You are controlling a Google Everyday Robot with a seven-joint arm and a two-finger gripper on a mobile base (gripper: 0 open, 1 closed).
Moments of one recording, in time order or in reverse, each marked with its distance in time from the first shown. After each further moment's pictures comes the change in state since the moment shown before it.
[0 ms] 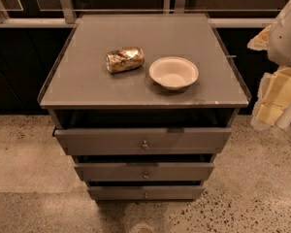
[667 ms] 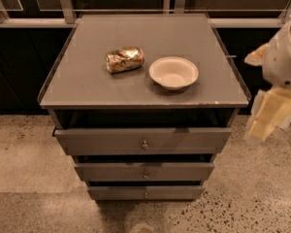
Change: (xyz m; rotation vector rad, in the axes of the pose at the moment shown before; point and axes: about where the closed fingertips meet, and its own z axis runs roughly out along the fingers) arm 0.006 0.012 0.022 0.001 -0.027 0.028
